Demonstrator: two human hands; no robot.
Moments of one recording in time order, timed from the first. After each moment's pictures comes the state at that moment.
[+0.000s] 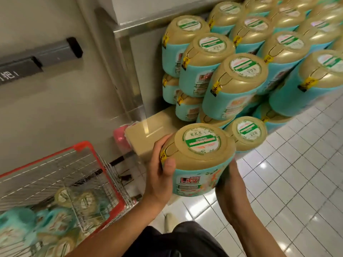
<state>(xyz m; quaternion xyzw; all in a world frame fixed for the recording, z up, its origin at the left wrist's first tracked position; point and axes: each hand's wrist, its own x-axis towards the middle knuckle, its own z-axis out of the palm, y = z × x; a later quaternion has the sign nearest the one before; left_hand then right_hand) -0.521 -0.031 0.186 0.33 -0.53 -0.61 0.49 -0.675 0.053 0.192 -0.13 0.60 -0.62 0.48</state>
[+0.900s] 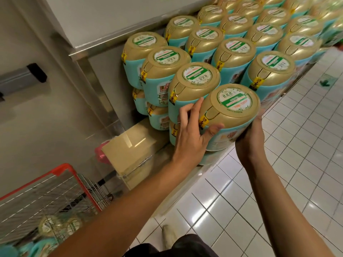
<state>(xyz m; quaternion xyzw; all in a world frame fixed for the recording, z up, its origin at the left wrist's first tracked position) -0.684 -0.055 0.247 0.29 -0.74 -0.45 0.39 -0.848 0.008 0.214 -0.15 0.54 -0.76 0.31</state>
